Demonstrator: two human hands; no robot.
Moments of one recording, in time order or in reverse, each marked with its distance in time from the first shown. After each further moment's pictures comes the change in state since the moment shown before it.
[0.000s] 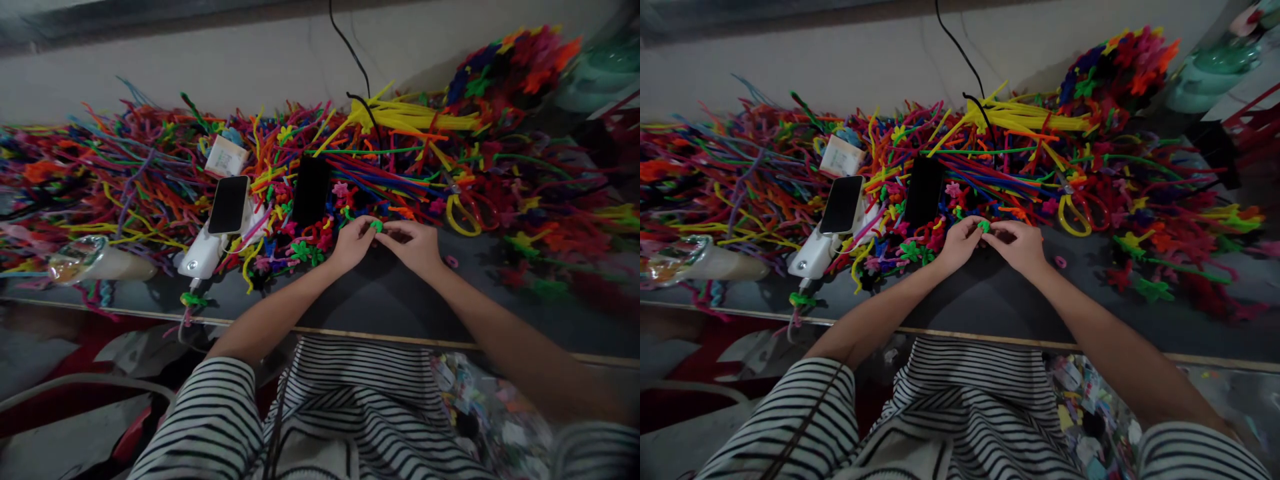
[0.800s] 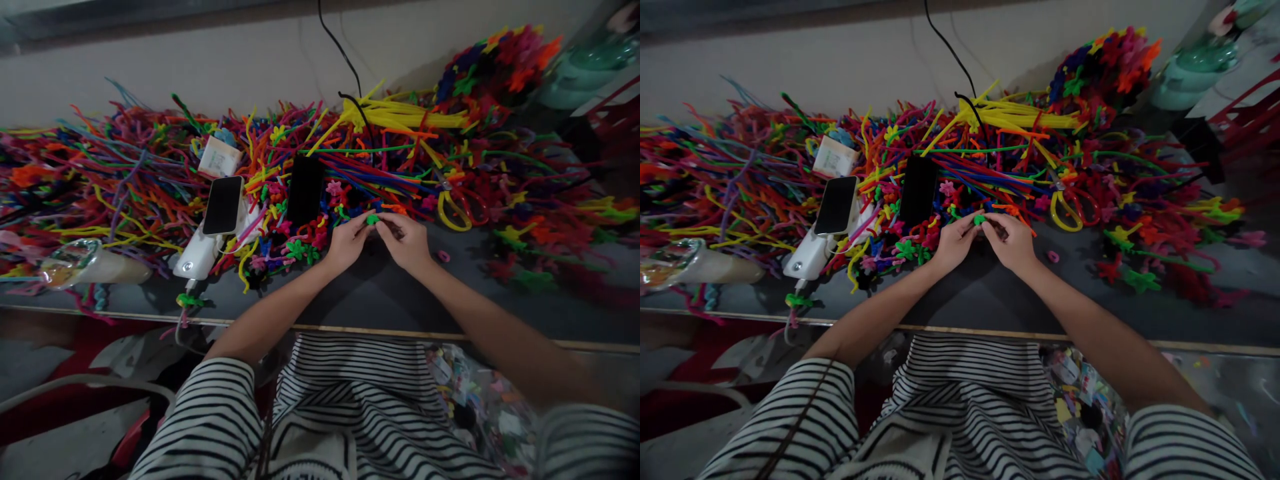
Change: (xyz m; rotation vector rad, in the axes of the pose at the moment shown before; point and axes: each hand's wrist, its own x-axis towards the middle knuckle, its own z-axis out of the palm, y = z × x) left_hand -0.001 -0.010 -0.004 0.200 -0.004 0.159; right_hand -0.002 -0.005 0.004 0.000 0.038 -0.009
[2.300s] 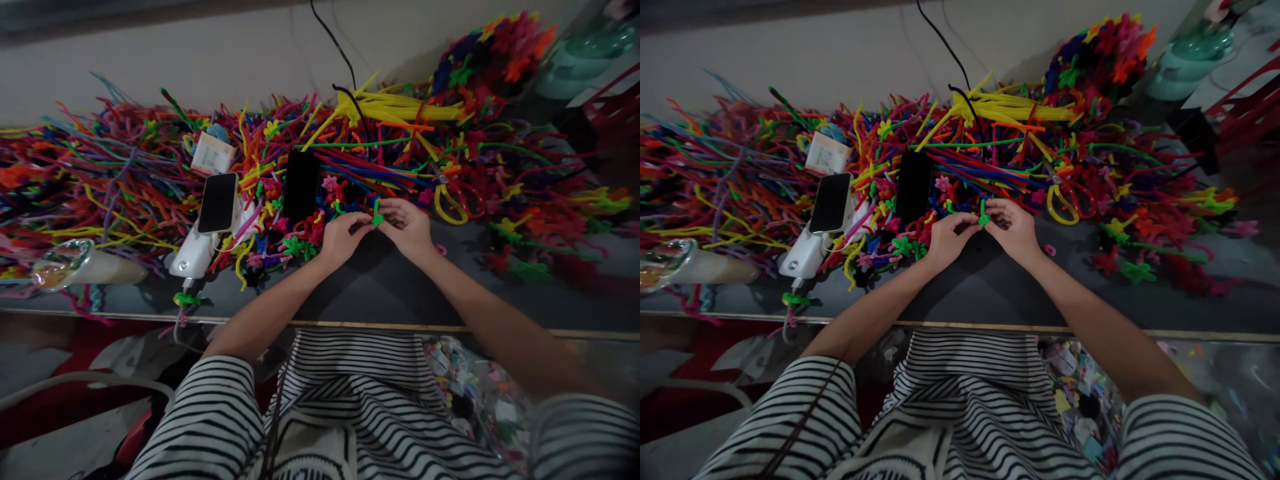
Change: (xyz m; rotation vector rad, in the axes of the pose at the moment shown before) left_hand -0.005 0.015 -0.006 0.292 0.097 0.236; right_hand 0.009 0.014 -0.006 0.330 -0.054 0.166
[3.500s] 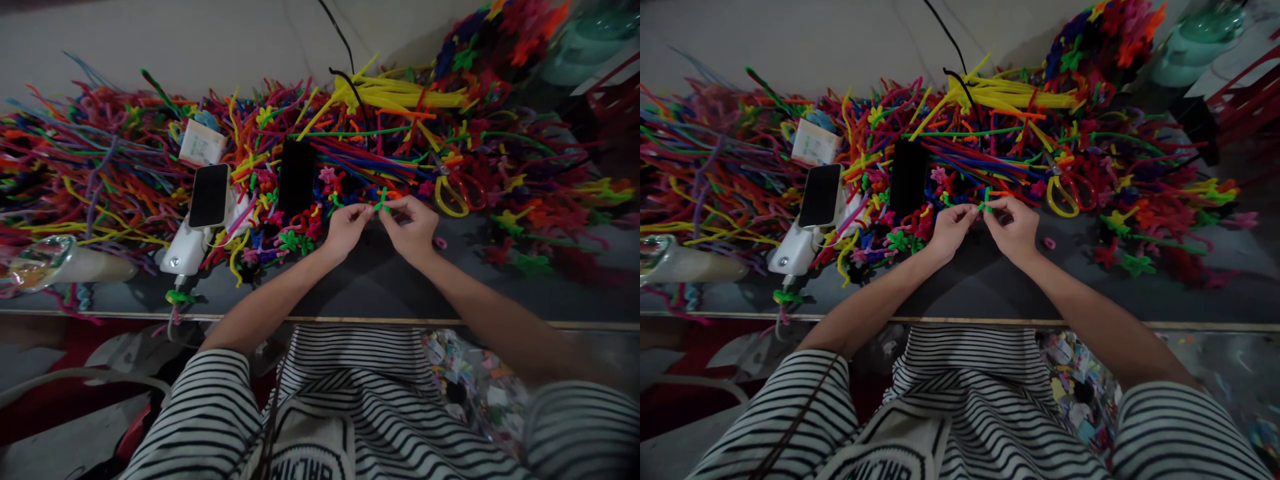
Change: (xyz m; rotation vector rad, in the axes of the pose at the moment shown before) left_hand 0.010 0.013 0.014 -0.563 -0.023 -0.461; right_hand -0.012 -0.009 0.014 -0.226 0.307 -0.232
